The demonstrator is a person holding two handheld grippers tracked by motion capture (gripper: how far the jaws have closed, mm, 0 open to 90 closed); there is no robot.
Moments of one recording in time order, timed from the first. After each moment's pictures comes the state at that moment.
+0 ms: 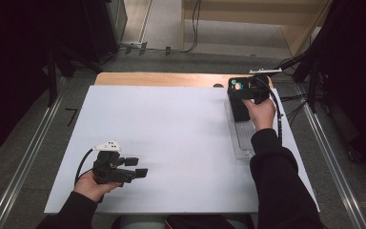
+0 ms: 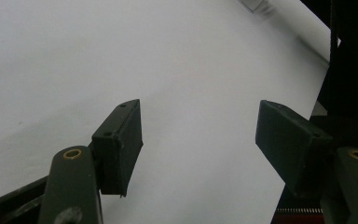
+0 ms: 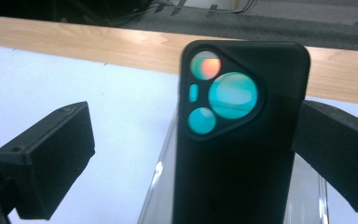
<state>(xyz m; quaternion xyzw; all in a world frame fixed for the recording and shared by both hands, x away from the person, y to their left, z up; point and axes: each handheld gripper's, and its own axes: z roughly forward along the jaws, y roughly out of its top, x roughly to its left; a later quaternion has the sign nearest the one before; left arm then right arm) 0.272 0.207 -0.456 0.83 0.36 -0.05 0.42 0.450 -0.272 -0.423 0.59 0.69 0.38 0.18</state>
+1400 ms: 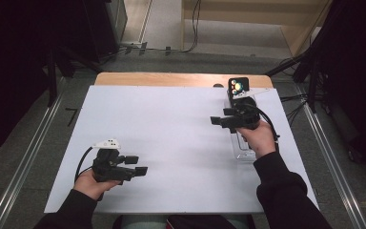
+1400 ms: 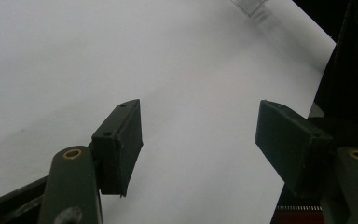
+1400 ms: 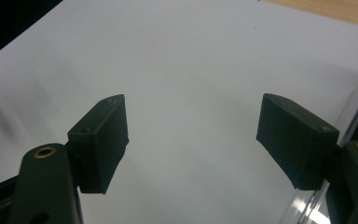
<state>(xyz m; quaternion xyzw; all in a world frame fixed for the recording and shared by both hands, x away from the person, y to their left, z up) 0.277 0.207 -0.454 0.83 0.36 -0.06 0.43 0.363 -0.219 -0.415 0.46 0.78 0.42 0.06</state>
